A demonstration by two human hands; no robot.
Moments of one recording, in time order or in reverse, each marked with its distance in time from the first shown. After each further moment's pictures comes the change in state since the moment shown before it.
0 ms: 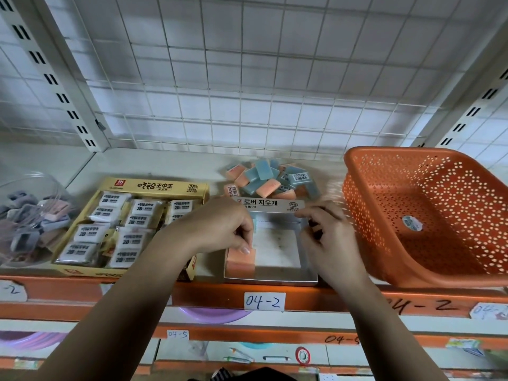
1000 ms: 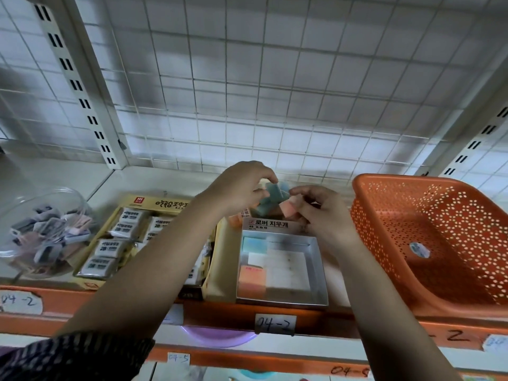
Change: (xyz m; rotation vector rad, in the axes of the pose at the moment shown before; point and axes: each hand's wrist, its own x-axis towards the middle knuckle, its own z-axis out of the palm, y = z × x) left_hand 0.050 -0.022 -0.048 -0.013 0.434 -0.008; right_hand 0.077 -0.034 0.002 0.561 -0.102 0.425
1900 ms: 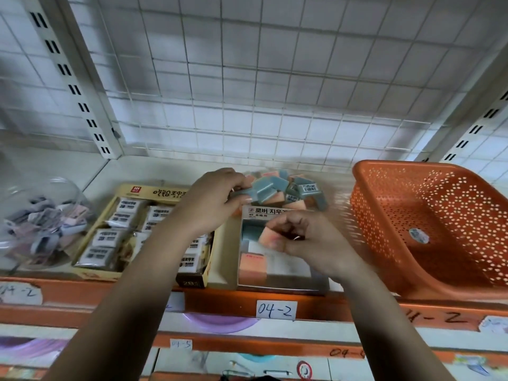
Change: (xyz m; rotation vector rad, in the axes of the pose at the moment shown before) left_hand -0.058 -0.008 0.000 -0.050 0.133 -0.022; right_hand -0.047 0.011 0.006 -0.098 -0.394 -0.079
